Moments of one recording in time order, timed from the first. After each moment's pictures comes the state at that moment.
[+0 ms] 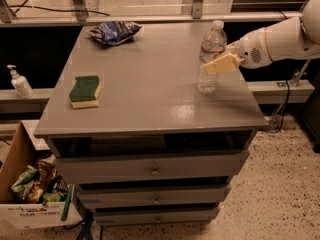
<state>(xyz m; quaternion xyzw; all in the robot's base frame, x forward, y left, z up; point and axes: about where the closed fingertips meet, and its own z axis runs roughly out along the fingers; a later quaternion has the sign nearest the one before) 0.653 -0.159 0.891 -0.43 0.77 0.25 0.40</state>
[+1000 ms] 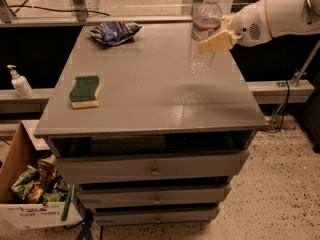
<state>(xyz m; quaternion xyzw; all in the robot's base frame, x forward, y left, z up) 0.652 -0.133 0.954 -0.47 0.73 0.25 0.43</state>
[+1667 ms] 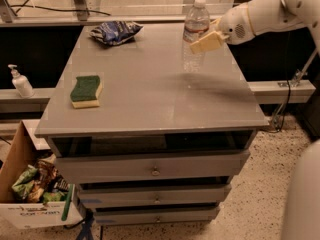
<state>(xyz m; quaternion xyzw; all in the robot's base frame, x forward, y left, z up) 0.703 -0.122 0.925 -0.50 0.71 0.26 0.41</state>
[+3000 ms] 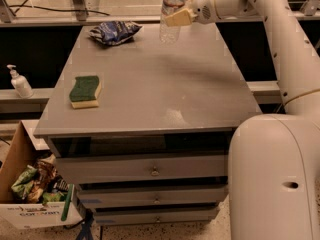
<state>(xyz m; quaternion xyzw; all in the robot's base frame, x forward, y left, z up) 0.812 -0.064 0.957 -0.45 0.70 0.25 0.50</state>
